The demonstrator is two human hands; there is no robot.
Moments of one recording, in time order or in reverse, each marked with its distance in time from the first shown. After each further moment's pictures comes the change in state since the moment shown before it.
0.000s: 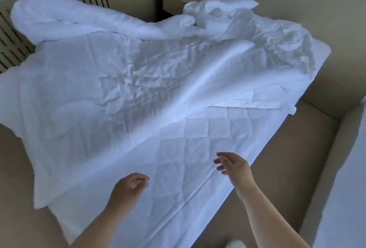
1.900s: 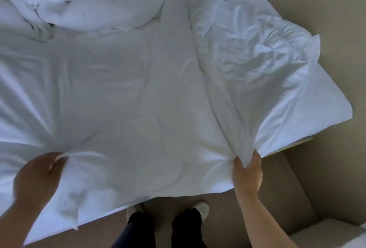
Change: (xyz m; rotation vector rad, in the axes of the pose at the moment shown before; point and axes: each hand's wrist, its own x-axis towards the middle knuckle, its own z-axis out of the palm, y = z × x) left_hand 0.399 0.374 0.586 0.672 0.626 -0.371; right_hand 0.780 -0.065 -0.667 -0.380 0.021 0.065
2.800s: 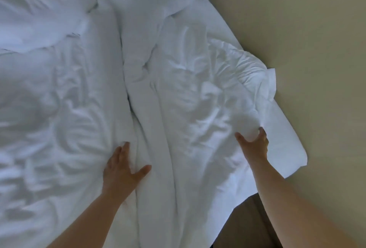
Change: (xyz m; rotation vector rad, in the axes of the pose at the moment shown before) left_hand 0.093 0.441 0.117 -0.269 -0.430 0.030; right_hand 0.337 -0.091 -0.081 -0.210 0.060 0.038
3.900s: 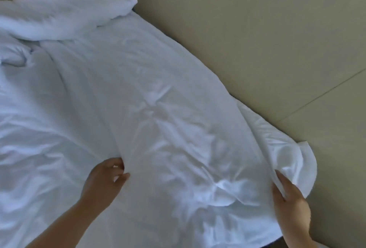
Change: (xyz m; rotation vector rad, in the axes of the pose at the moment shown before) left_hand -0.064 0.131 0.019 0.149 0.009 0.423; right_hand -0.061 0.181 -0.173 -0.063 0.205 0.036
